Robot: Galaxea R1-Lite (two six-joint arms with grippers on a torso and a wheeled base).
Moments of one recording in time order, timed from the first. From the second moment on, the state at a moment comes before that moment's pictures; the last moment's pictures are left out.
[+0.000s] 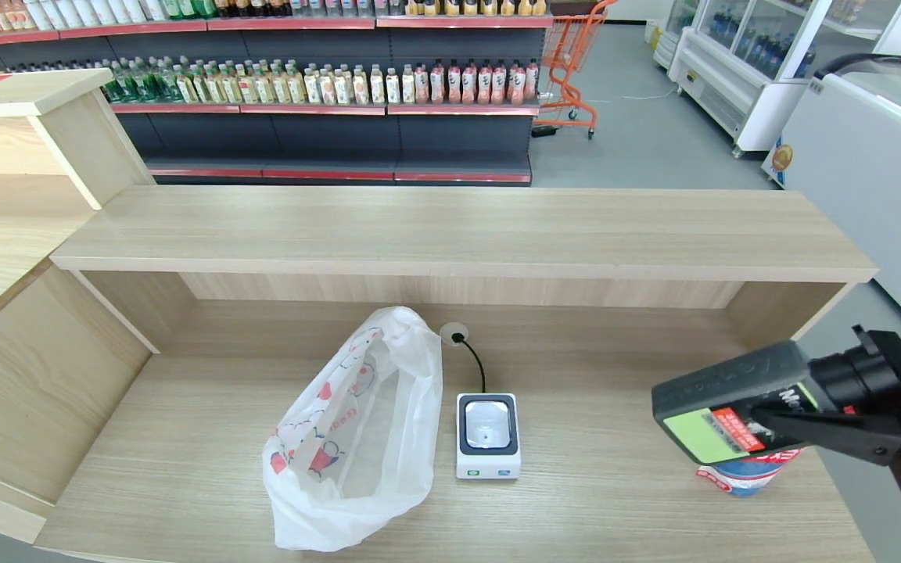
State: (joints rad) left arm 0.00 0.00 0.00 0.00 0.00 0.00; right arm -0.02 1.25 -0.56 -0.35 1.15 -0.41
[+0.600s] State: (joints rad) left arm 0.00 0.00 0.00 0.00 0.00 0.00; right arm 0.00 1.31 -0.51 -0.34 0.97 0.21
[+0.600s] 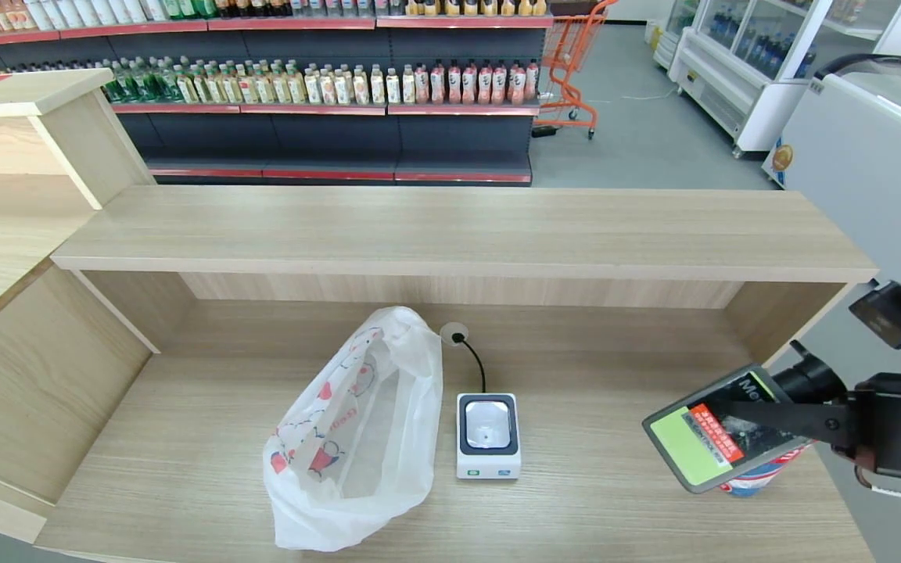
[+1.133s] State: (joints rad) left arm 0.00 0.00 0.00 0.00 0.00 0.00; right arm 0.11 1.38 -0.48 -0.35 0.79 0.22
